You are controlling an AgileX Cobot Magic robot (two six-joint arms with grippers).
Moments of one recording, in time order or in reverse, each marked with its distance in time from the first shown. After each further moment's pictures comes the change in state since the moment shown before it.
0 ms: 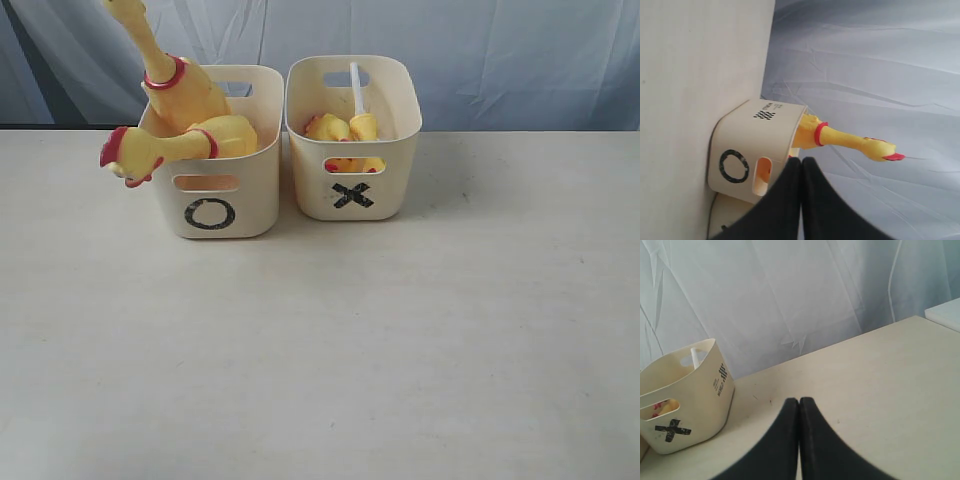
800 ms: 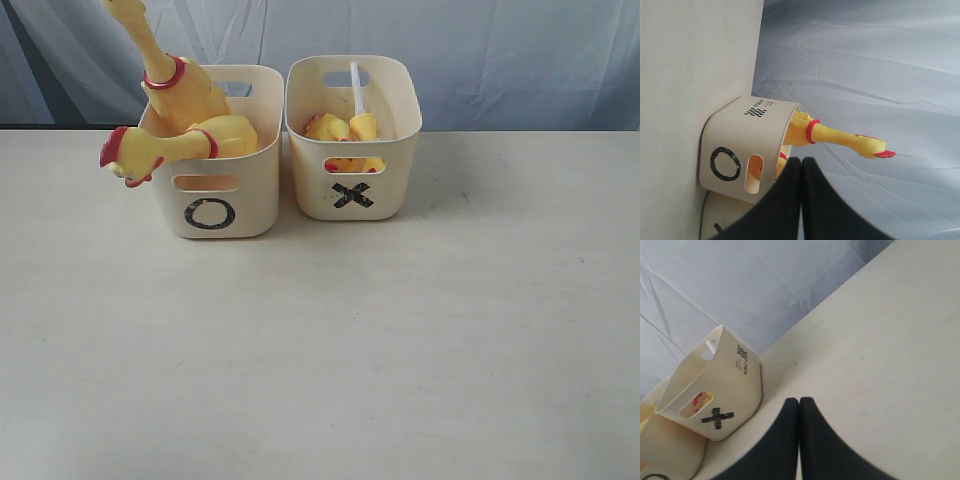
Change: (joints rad) left arm 0.000 0.000 0.000 -0.017 -0.031 0.002; right arm 0.000 0.000 0.002 0.400 0.122 0.002
